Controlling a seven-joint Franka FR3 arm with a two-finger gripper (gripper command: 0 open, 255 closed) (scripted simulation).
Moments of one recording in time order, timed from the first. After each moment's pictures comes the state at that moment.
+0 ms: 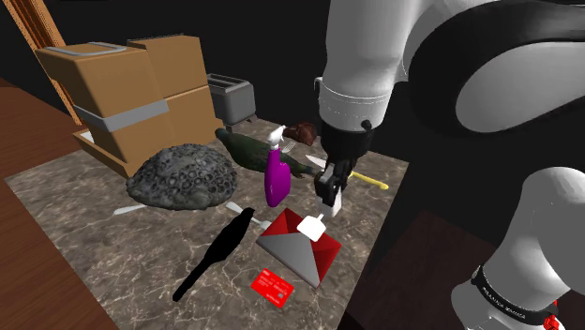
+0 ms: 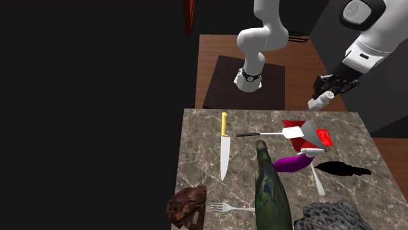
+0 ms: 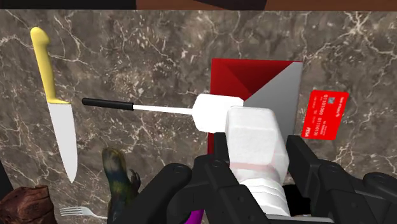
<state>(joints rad) 0.34 -0.54 0.33 -2.40 0.04 1.92 0.39</state>
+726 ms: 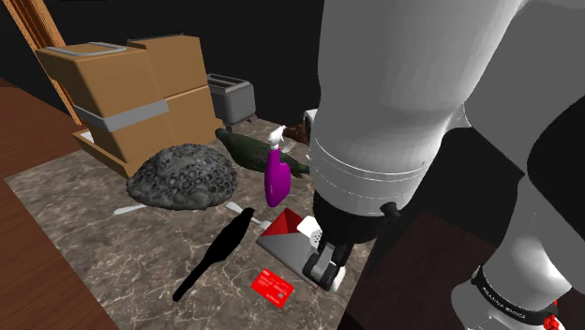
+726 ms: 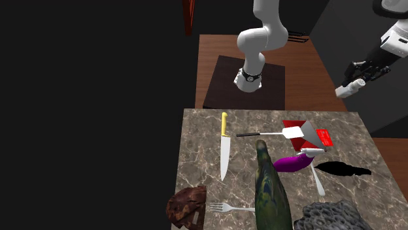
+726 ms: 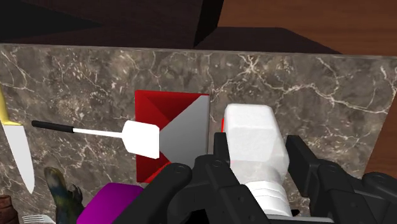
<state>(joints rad) 0.42 -0.48 0.56 -2.28 0.11 1.86 0.67</state>
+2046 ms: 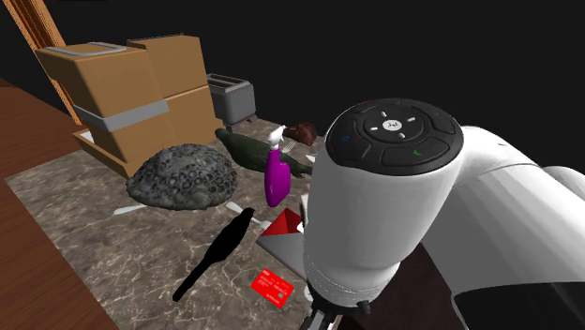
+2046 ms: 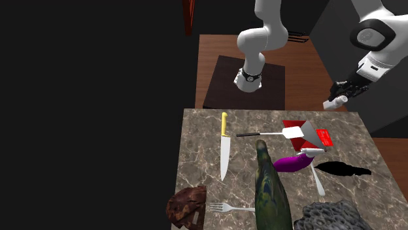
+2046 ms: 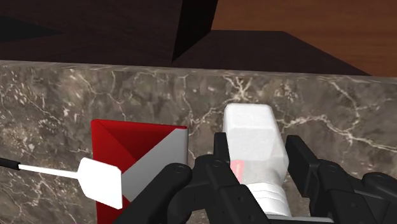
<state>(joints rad) 0.41 -0.37 0.66 -2.45 0.10 2.14 0.76</state>
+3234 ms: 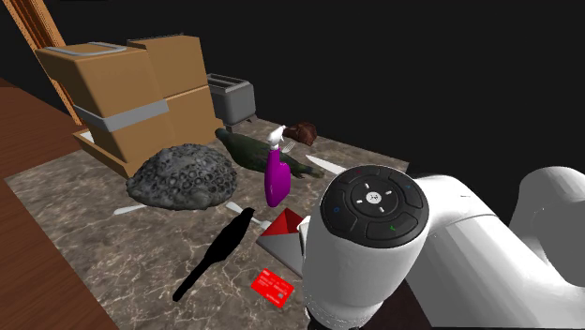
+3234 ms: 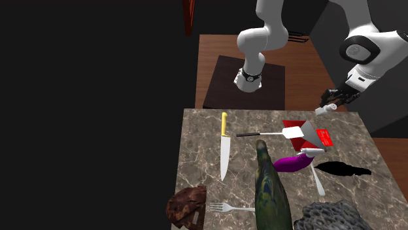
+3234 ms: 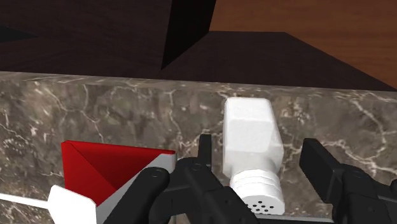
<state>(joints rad) 0.39 -0.27 0.71 -2.52 0.05 2.29 0.82</state>
